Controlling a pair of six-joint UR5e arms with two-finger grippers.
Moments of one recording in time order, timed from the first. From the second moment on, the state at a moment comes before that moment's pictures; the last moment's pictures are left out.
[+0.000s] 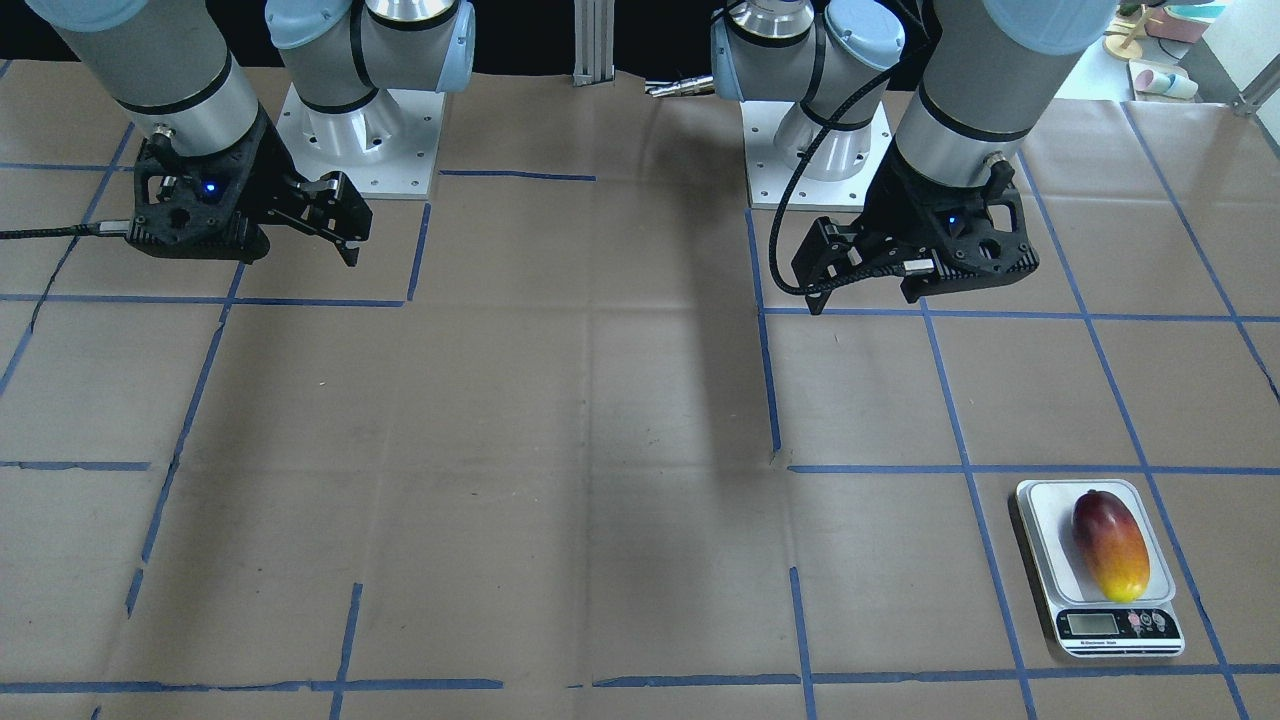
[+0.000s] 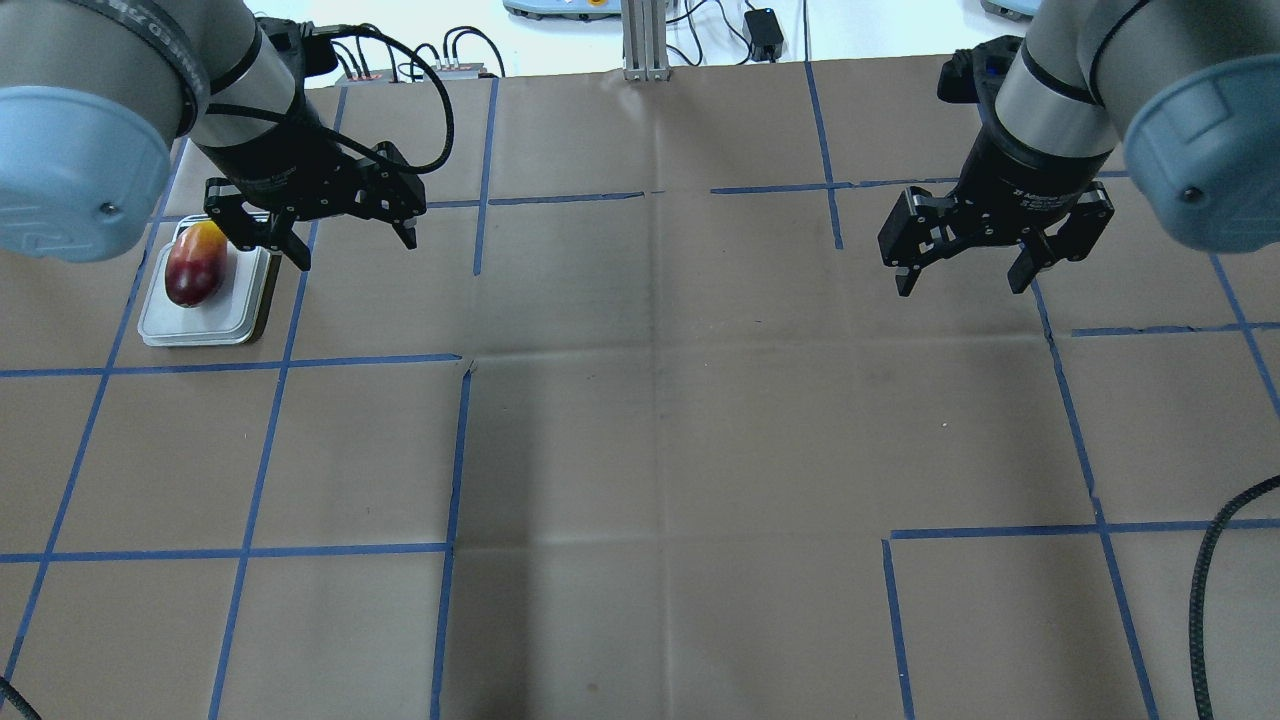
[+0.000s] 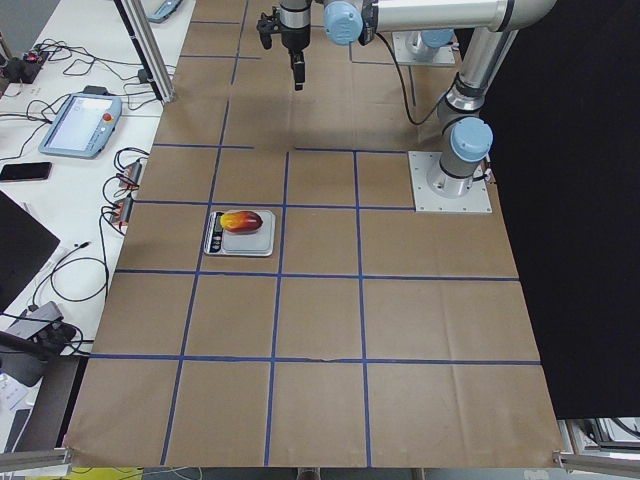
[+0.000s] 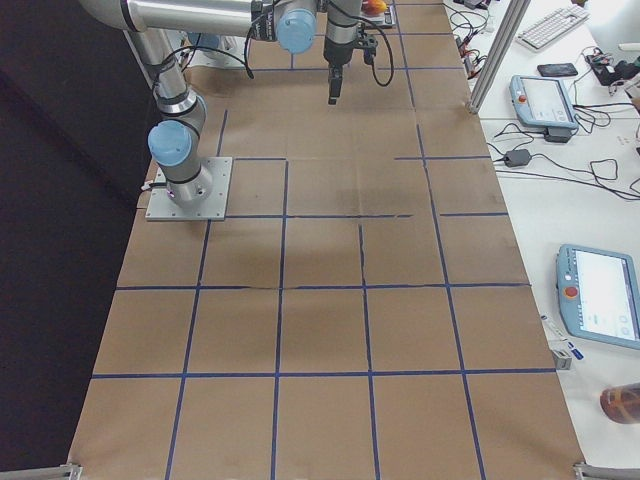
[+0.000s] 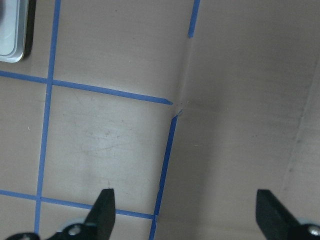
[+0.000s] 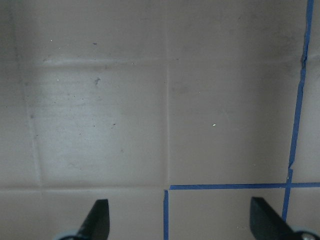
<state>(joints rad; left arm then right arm) -1.56 -1.60 -1.62 -1.47 1.55 -0.16 1.53 -1.60 1.68 -1.57 -1.56 -0.02</state>
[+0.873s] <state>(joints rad) -1.56 -1.59 -1.62 -1.48 1.55 -0.04 1.53 -1.60 1.68 -1.57 -1.56 -0.02</state>
